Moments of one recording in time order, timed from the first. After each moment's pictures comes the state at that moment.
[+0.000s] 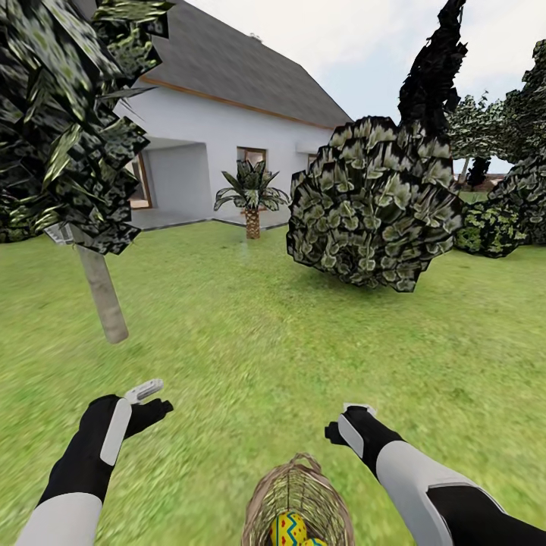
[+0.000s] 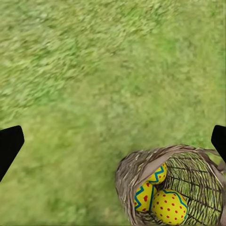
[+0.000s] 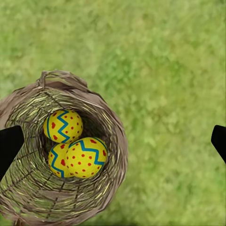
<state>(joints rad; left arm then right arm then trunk) -0.54 0.02 0.31 -1.07 0.29 0.93 0.20 -0.83 0.10 0.03 -0.20 -0.17 0.48 -0.29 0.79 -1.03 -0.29</state>
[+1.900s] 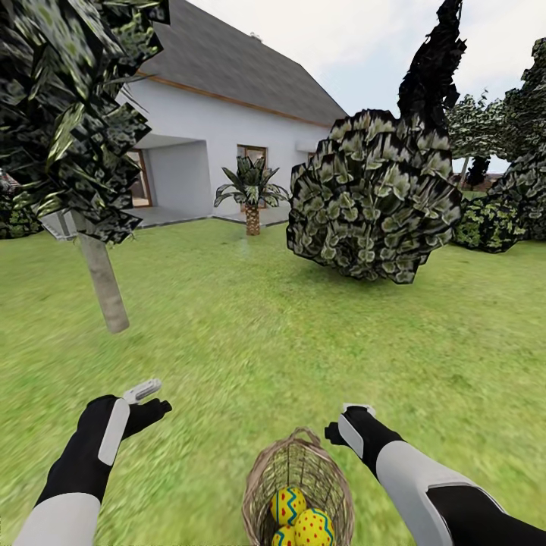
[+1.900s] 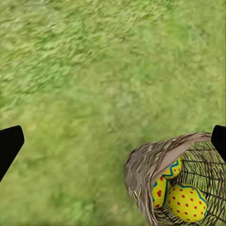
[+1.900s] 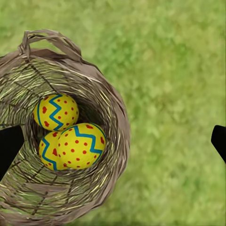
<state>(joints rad) -0.54 0.03 0.32 -1.07 0.30 0.93 0.21 -0.83 0.10 0.03 -0.20 -0.17 0.48 -0.29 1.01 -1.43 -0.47</state>
